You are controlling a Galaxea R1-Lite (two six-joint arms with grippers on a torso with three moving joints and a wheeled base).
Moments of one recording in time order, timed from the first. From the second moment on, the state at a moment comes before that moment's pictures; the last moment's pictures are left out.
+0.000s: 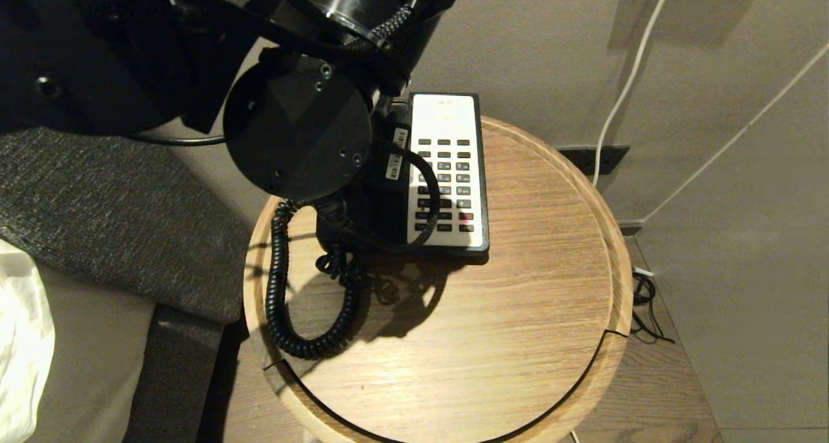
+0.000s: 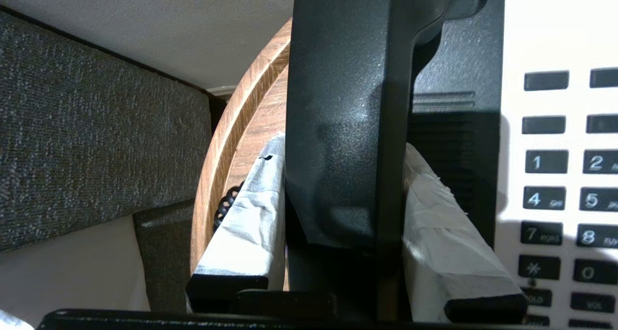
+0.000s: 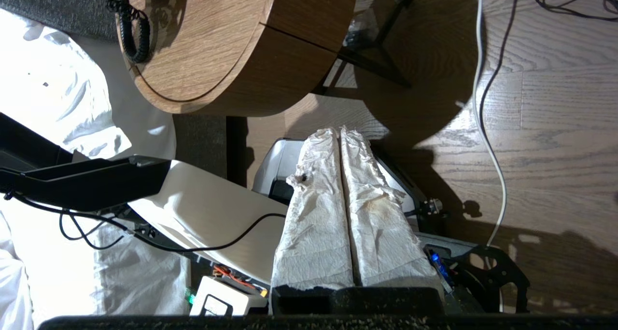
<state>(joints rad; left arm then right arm) -0.93 1.83 -1.93 0.71 0.92 -0.29 0.80 0.41 -1.15 1.08 -0.23 0.63</state>
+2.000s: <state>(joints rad) -0.93 1.90 -1.93 0.62 0.96 -0.23 0.79 0.39 -1.10 1.08 -0.19 0.63</state>
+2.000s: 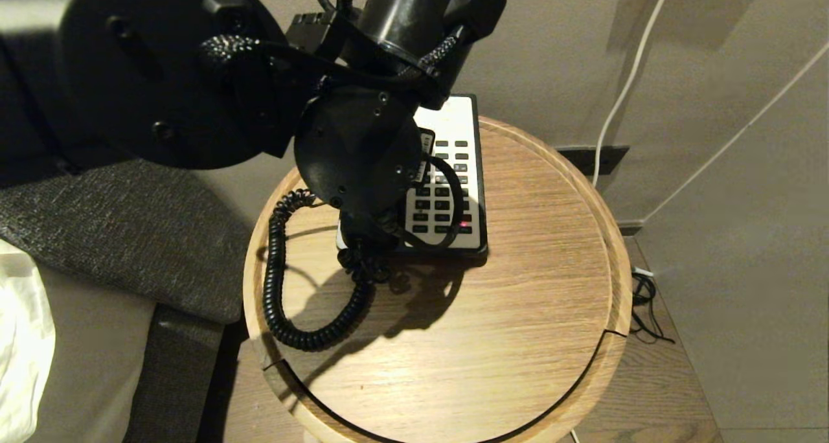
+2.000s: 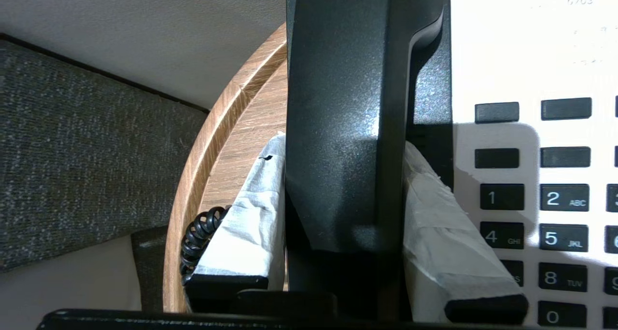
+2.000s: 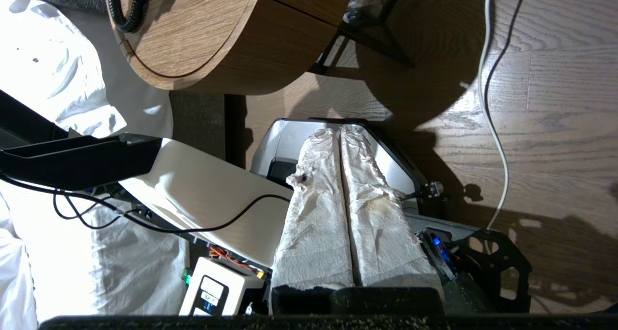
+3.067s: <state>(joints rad) -0.95 1.84 -1.93 0.61 0.98 -0.21 0.79 0.37 -1.03 1.07 -0.18 0.63</state>
